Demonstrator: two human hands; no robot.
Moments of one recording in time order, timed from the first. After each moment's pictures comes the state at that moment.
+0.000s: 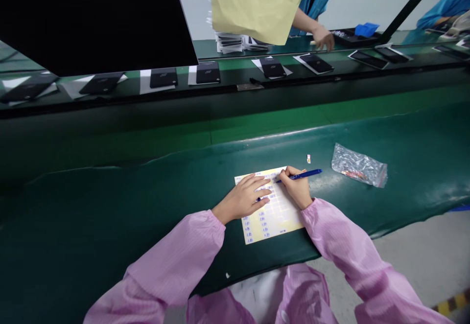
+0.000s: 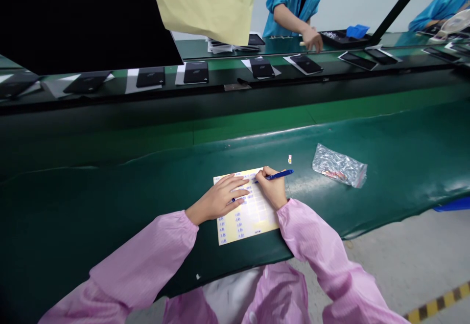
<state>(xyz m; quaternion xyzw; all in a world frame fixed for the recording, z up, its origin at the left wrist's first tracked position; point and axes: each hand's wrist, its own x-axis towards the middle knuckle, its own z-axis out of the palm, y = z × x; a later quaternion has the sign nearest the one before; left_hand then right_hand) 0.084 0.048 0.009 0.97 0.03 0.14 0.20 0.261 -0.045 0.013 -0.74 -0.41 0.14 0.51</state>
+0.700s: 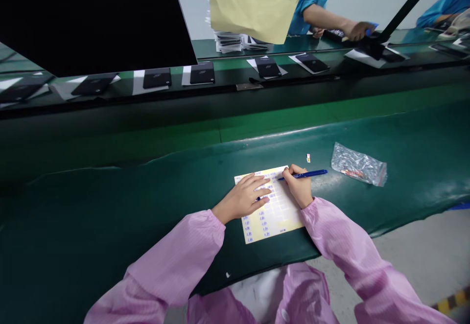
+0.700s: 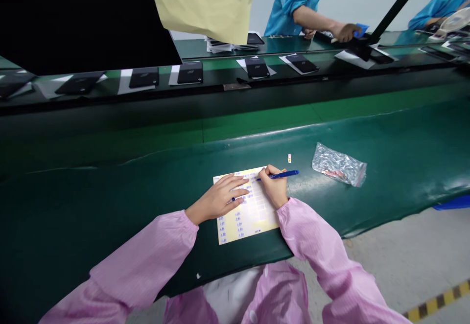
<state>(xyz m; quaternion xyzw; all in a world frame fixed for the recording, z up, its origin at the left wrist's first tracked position) 0.085 0.048 0.009 0.97 0.03 0.13 0.20 0.264 -0.045 0.014 -0.75 -0.39 0.11 0.53</state>
